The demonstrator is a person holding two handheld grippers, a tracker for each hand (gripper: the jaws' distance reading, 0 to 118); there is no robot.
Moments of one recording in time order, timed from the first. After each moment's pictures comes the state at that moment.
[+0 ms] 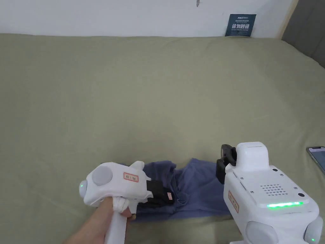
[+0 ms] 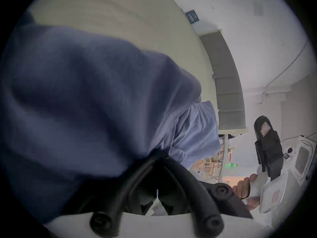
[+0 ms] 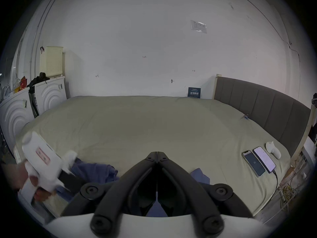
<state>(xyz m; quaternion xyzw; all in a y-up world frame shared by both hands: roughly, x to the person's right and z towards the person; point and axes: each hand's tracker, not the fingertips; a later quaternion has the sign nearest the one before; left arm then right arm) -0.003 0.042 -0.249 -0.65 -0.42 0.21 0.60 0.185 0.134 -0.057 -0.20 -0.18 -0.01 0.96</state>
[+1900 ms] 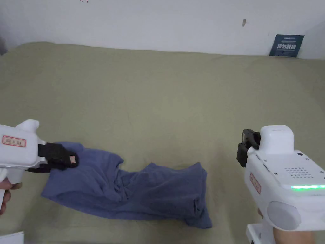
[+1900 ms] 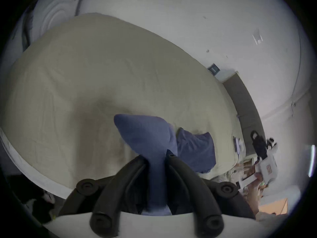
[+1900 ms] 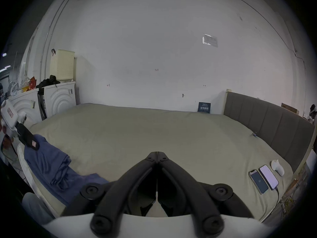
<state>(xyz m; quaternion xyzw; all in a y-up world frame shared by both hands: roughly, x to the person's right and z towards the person) -0.265 0.215 -0.280 -0.52 -0.26 0.14 0.80 0.146 0.182 -0.093 -0.14 -0.14 0.01 0.98</state>
